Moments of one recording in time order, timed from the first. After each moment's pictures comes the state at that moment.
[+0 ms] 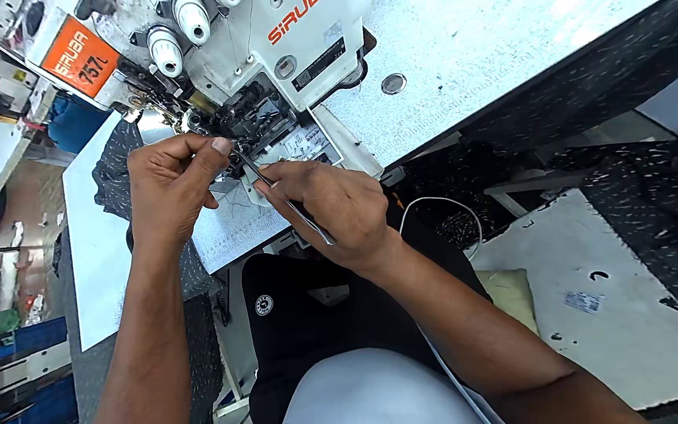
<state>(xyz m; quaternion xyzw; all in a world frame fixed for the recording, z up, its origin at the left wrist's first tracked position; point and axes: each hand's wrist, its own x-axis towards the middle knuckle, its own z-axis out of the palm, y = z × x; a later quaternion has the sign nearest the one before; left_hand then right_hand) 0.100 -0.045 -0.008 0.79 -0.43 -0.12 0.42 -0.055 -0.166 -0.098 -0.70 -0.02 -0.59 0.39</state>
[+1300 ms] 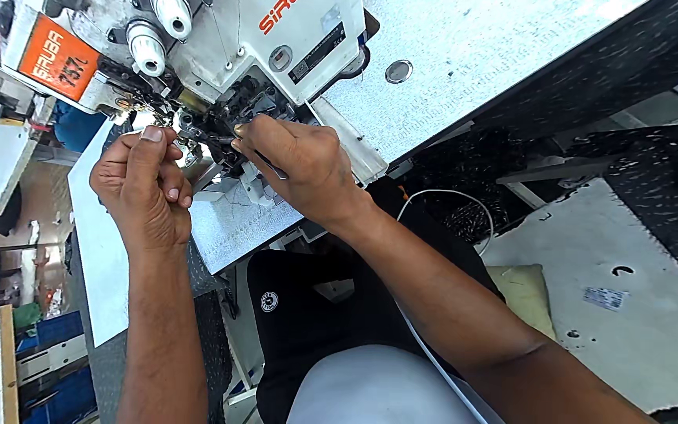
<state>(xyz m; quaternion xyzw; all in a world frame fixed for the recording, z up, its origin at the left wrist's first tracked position) 0.102 -0.043 -0.013 0.73 -0.29 -0.10 0.61 -0.004 -0.183 -0.103 -0.75 0.04 -0.55 0.37</state>
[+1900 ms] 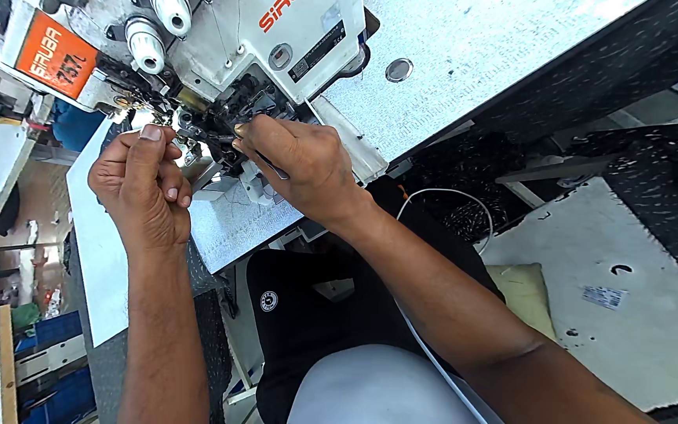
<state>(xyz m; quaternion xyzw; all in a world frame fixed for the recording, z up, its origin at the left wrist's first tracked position) 0.103 -0.042 -0.014 0.72 -0.30 -0.10 0.61 -0.005 -0.183 -0.105 -0.75 0.03 -0.55 0.37</state>
